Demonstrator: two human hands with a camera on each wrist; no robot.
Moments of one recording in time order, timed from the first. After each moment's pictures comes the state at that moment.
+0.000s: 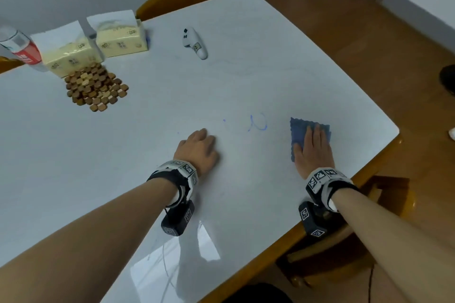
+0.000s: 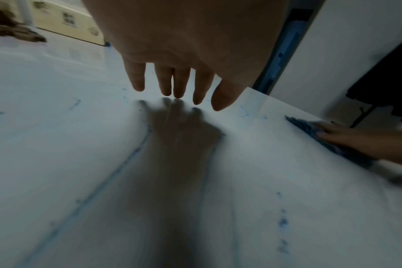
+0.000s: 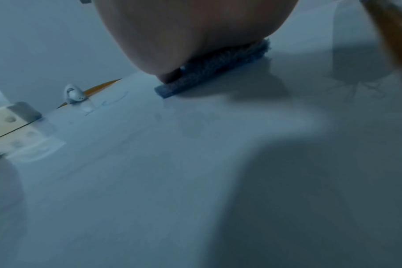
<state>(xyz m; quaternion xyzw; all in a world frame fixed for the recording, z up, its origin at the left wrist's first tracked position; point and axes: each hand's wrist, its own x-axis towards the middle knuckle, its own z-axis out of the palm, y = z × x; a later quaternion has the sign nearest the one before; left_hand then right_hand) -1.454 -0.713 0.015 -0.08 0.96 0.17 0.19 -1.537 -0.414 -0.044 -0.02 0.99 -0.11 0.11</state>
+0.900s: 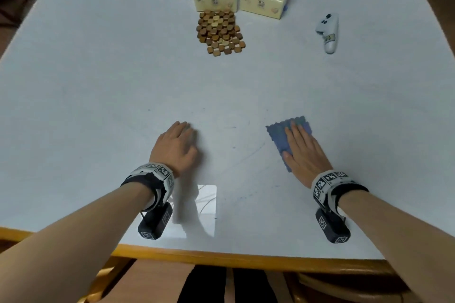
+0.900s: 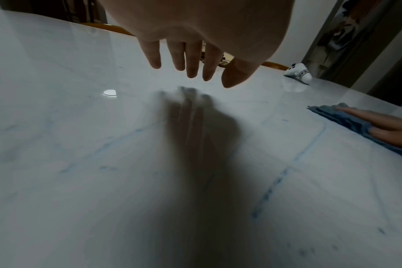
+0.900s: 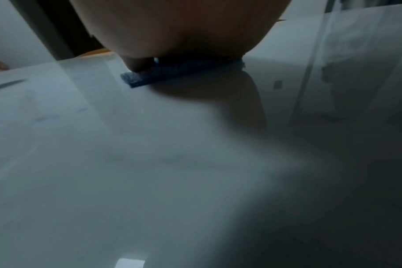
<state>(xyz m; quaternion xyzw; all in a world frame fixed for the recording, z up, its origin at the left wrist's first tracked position) -1.252 -0.807 0.016 -0.35 0.91 0.21 0.03 -1.525 -0.571 -0.054 -0.53 0.83 -0.02 0.15</state>
